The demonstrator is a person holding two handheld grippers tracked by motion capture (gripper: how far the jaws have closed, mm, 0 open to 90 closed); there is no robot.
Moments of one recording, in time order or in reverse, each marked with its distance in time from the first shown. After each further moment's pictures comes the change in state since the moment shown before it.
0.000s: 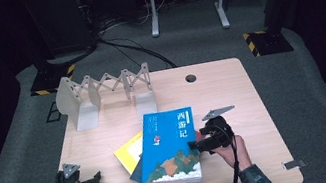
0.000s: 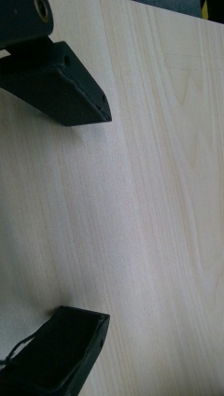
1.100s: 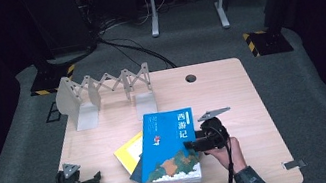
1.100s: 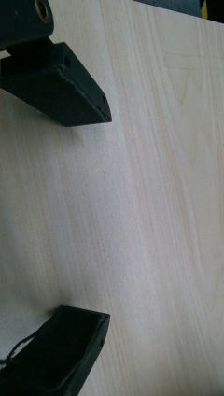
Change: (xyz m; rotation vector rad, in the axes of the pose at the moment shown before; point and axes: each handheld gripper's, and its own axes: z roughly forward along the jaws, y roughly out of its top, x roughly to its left) left arm 0.000 0.000 0.000 0.001 0.001 0.004; right arm 0.008 0.002 0.009 -0.014 0.010 0.031
